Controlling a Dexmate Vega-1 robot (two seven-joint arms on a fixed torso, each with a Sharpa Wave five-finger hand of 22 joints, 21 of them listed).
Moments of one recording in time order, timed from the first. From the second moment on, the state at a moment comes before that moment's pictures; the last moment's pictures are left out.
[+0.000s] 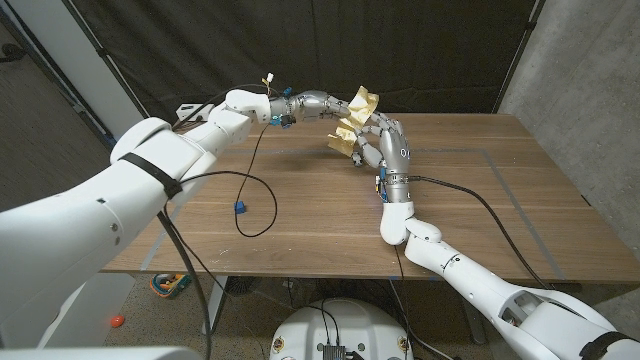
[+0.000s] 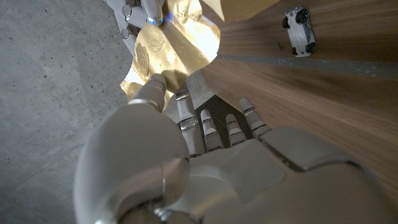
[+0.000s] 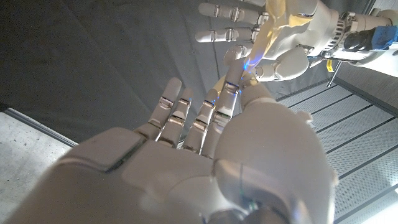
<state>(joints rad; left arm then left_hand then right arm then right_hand) -0.02 0.20 0.69 -0.39 -0.39 -0.37 -0.96 0.98 0.05 0.36 -0.14 0.20 0.81 -0.01 0.37 0.20 0.17 -0.09 0.29 0.26 -0.04 0.03 0.24 0.23 -0.13 0.12 0.73 0.19 -0.76 -0.30 -0.65 -1.20 -0.73 0.26 -1.12 1.04 0.09 0.33 -0.13 0.27 1.10 -0.09 0.33 0.31 0.57 -0.19 0.26 0.20 0.37 -0.05 0.24 0.25 0.06 -0.04 1.29 0.32</state>
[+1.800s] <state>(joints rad) 0.13 0.40 0.74 -0.90 -0.23 -0.18 -0.61 1.06 0.07 0.43 -0.15 0.24 1.06 0.02 0.45 0.22 0.32 -0.14 0.30 0.24 0.05 -0.03 0.27 0.23 -0.07 0.09 0.74 0.19 -0.82 -0.19 -0.46 -1.18 -0.68 0.43 -1.11 1.01 0.01 0.34 -0.17 0.23 0.83 -0.21 0.27 0.27 0.45 -0.12 0.21 0.22 0.38 -0.04 0.20 0.27 0.06 -0.04 1.35 0.18</state>
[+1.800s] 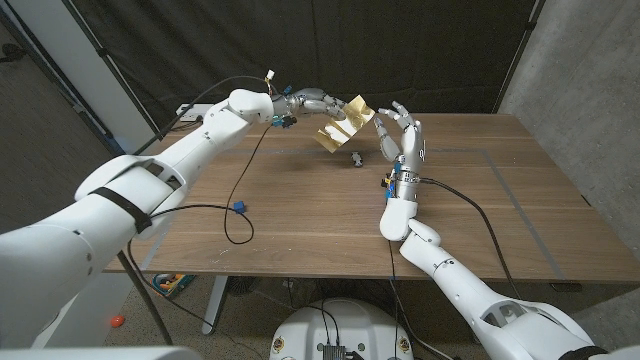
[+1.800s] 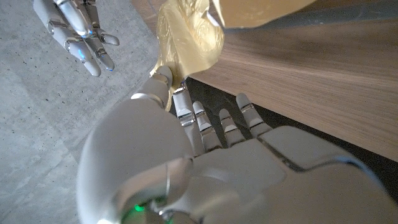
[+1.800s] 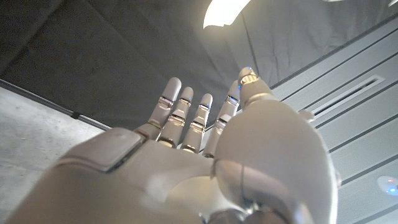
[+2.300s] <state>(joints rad) 0.05 0.38 0.81 -0.88 -0.15 -0.20 -0.64 1.07 0.07 0.43 -0.15 0.26 1.03 -0.01 0.45 0.22 0.29 -0.16 0.28 0.24 0.03 -0.02 0.27 0.23 -0.07 0.08 0.74 0.19 -0.80 -0.36 -0.61 -1.32 -0.67 0.22 -1.01 0.97 -0.02 0.32 -0.14 0.22 0.78 -0.21 0.23 0.24 0.43 -0.13 0.21 0.22 0.35 -0.04 0.20 0.28 0.04 -0.03 1.34 0.18</state>
